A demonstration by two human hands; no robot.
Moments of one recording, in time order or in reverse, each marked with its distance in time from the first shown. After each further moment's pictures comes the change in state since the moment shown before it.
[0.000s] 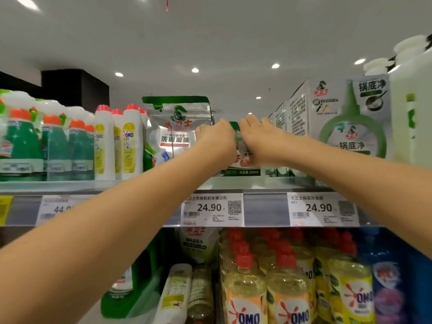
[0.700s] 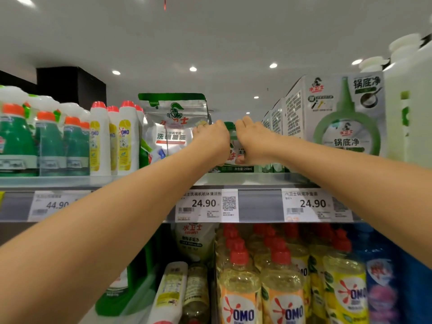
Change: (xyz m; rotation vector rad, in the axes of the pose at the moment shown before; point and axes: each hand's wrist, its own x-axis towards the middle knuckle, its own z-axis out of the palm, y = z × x) left_hand 0.017 -0.003 0.019 0.032 0.006 -0.032; right_hand 0.019 0.005 0.020 0.074 -0.018 0.059
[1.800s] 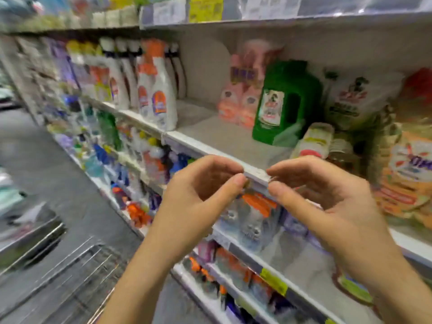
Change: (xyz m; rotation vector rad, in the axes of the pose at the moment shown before) left_hand -0.427 -0.115 0.039 -1.154 0.203 -0.558; right_hand -0.274 -0.222 0.085 1.706 -0.143 -0.292
